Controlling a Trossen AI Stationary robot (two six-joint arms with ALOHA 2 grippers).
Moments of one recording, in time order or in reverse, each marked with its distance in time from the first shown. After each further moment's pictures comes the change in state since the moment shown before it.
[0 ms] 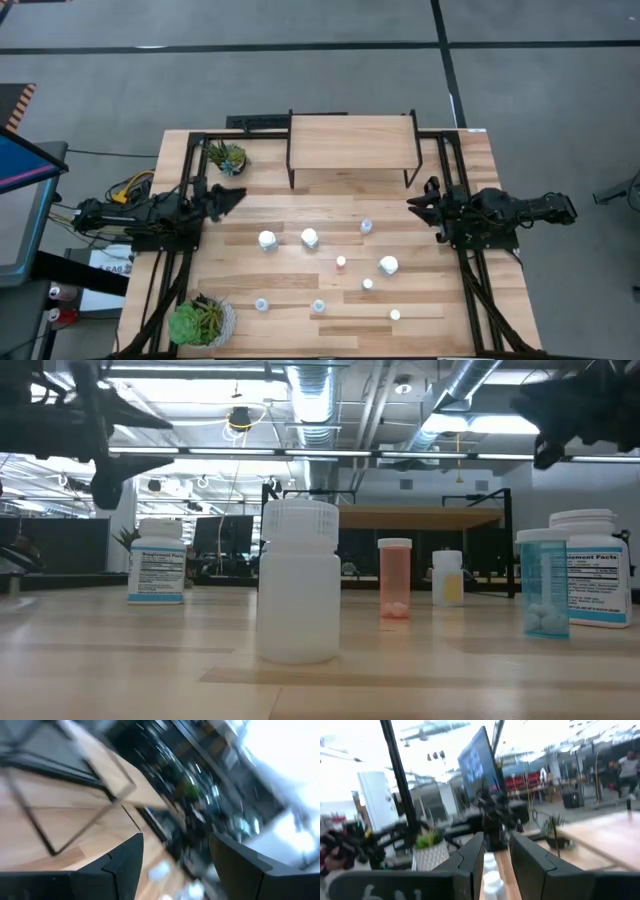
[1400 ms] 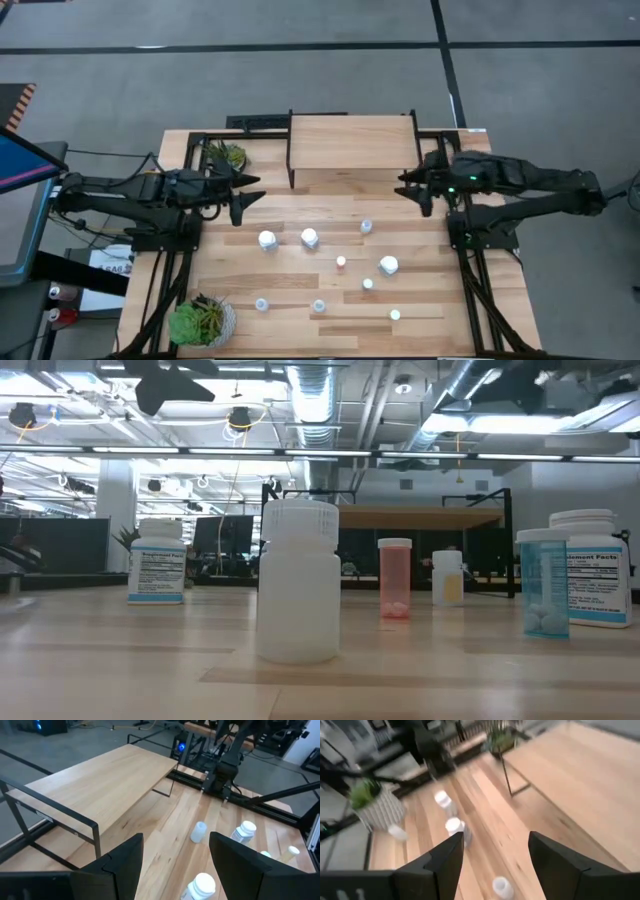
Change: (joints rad) left arm 0.000 0.727 0.742 -0.437 0.117 0.513; right arm -0.155 0.790 0.916 -0.950 -0.021 0.250
